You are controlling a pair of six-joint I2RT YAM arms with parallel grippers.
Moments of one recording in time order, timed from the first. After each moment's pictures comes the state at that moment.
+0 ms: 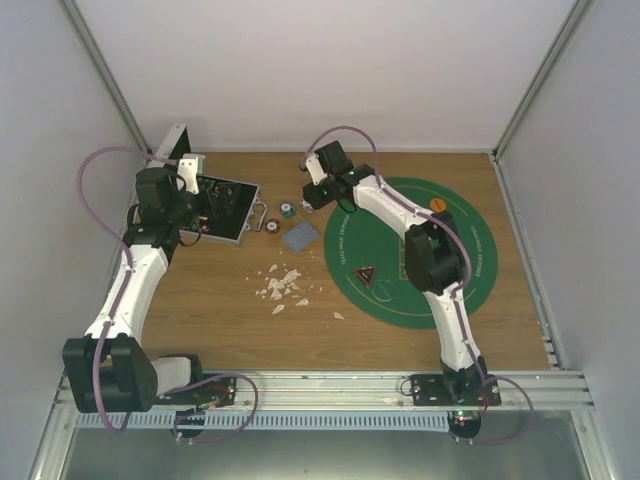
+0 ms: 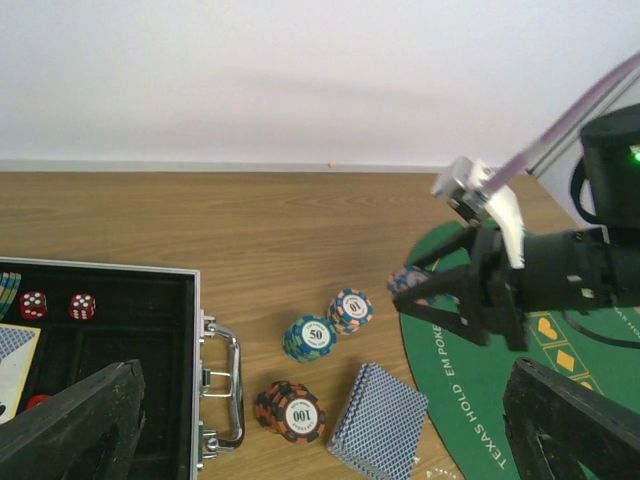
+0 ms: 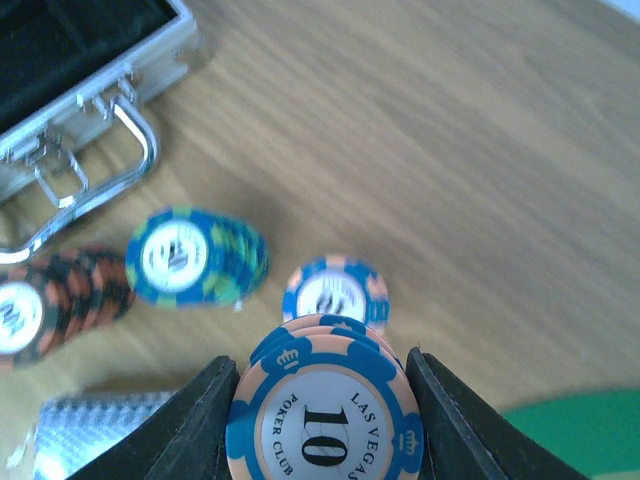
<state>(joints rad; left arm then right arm) 0.06 1.23 1.00 -0.19 0.52 -0.15 0.56 2.31 2.04 -0.59 -0.12 -0.09</state>
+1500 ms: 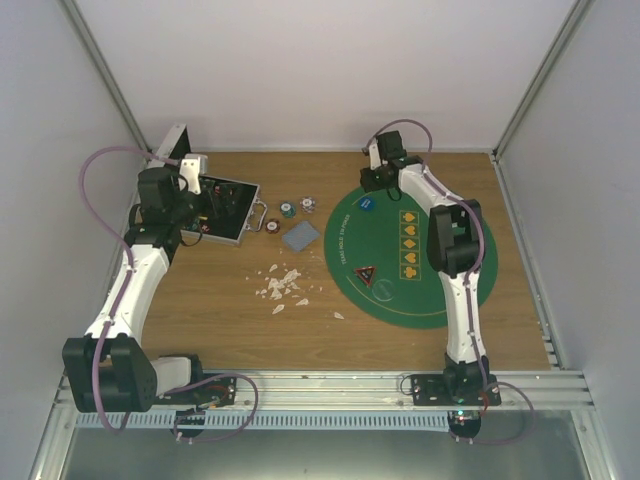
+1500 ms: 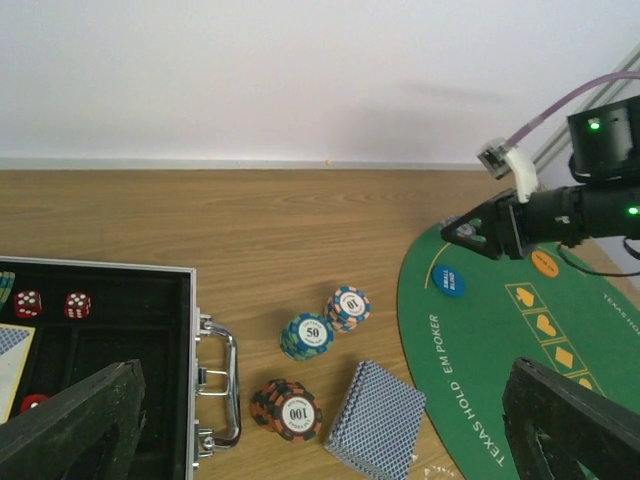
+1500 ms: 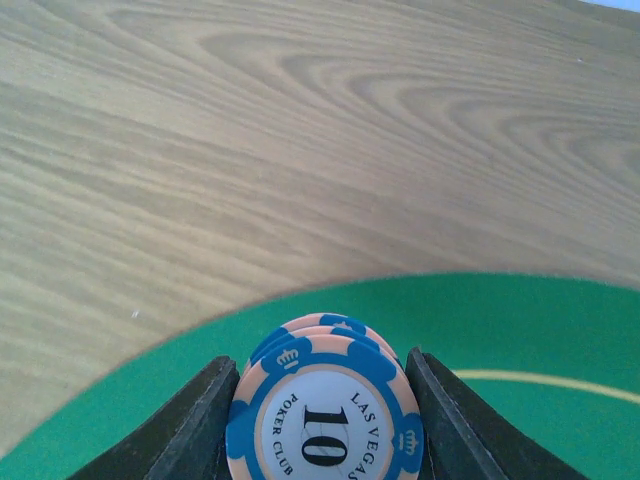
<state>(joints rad) 0.05 1.23 1.00 -0.19 0.51 -0.15 0.25 2.33 1.95 -0.55 -0.09 -0.02</state>
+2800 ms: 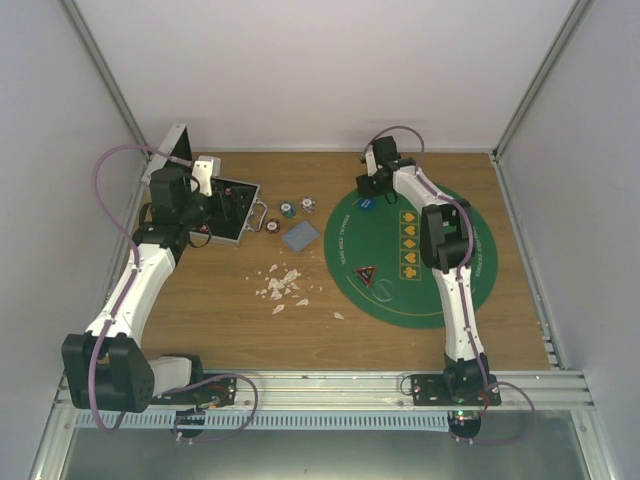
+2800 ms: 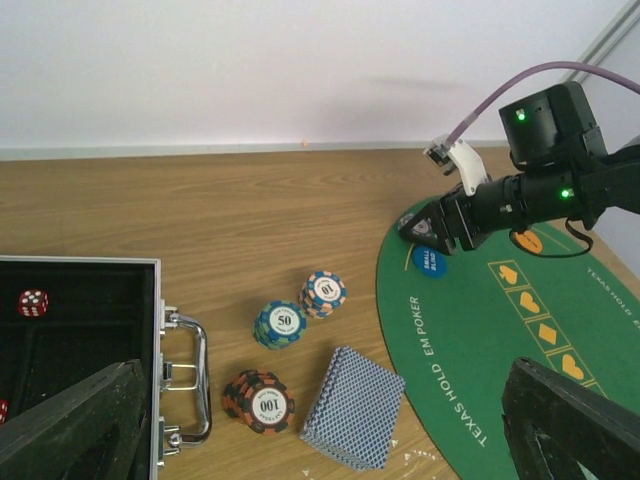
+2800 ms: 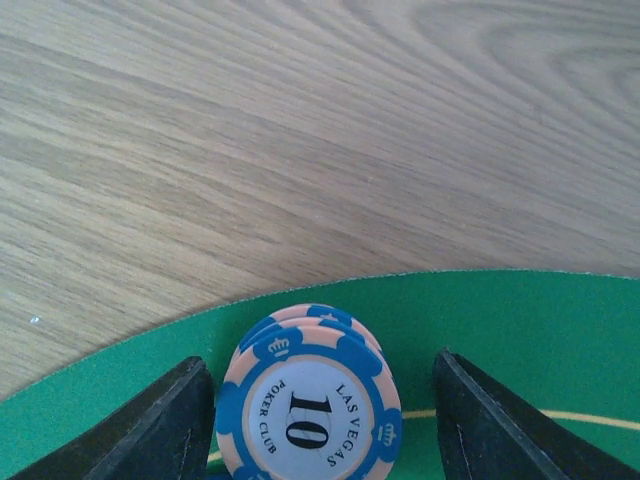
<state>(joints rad) -0.03 1.24 1.00 -0.21 0.48 -0.14 0.25 2.49 2.10 -0.62 -0.08 -0.05</state>
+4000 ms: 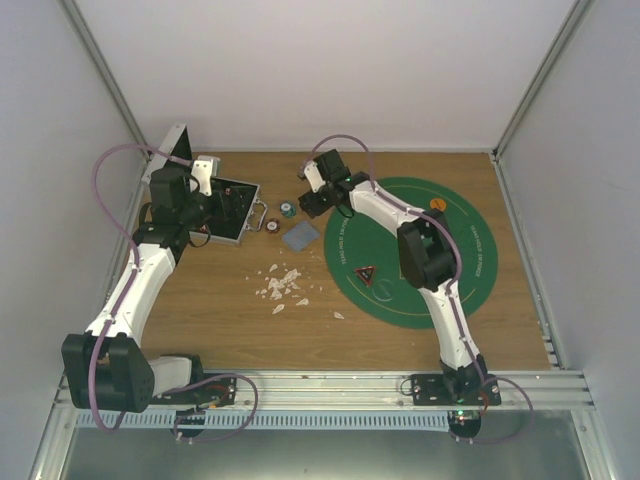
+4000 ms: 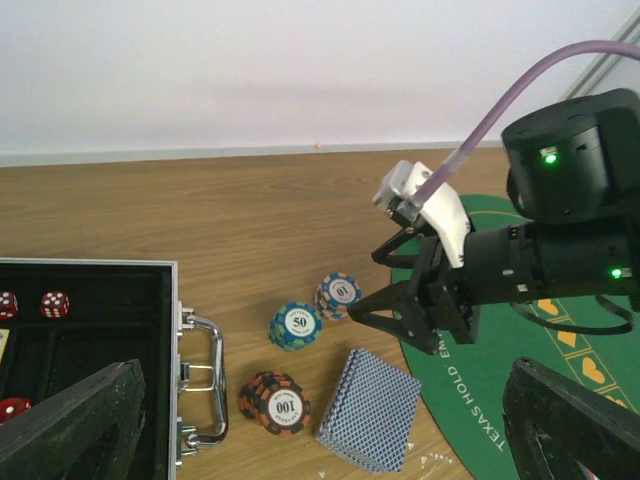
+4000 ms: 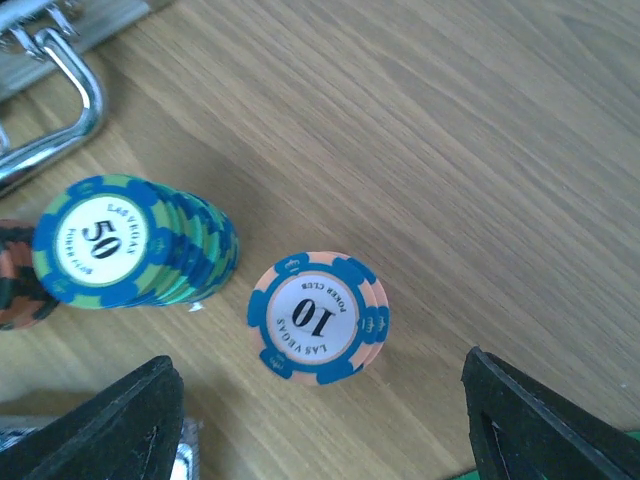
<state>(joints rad) -0.03 1.24 1.00 -0.21 0.45 -0.12 0.55 2.32 1.95 -0.50 -0.12 -0.14</state>
